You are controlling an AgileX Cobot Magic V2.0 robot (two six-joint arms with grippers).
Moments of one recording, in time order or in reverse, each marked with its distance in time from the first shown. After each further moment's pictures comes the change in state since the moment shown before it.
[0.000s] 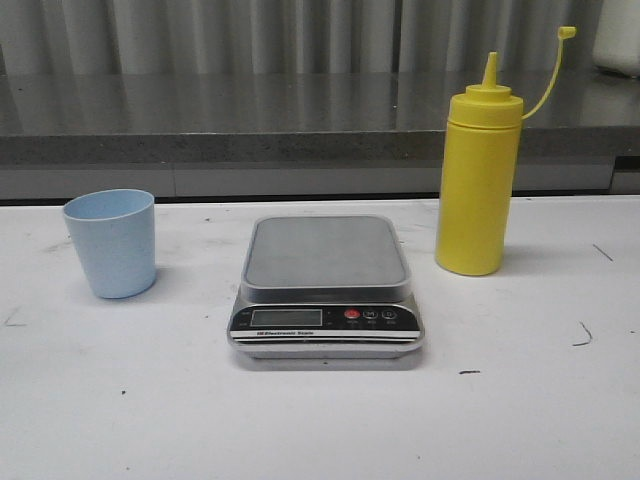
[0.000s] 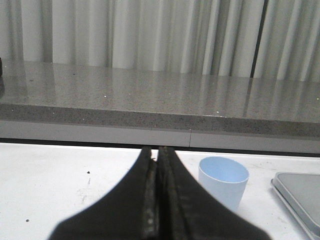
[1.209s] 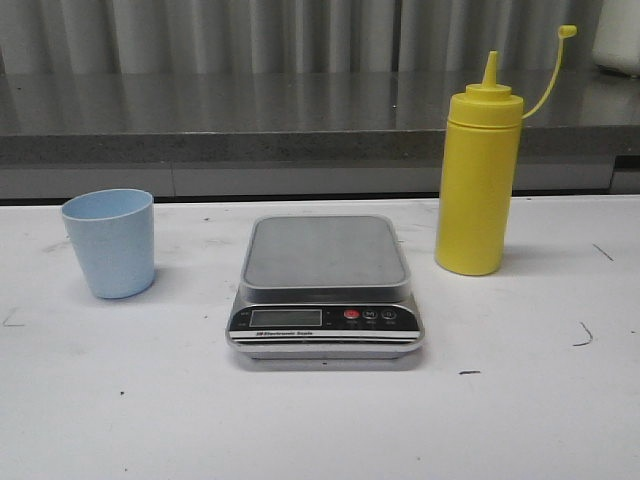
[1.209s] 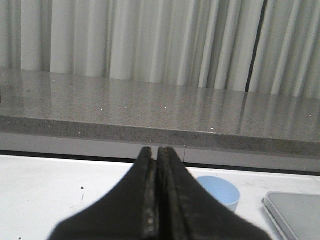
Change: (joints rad) left arm 0.000 0.000 -0.126 -0.026 0.092 0.000; right arm 0.000 0.000 -0.143 -0.004 0.053 0.000
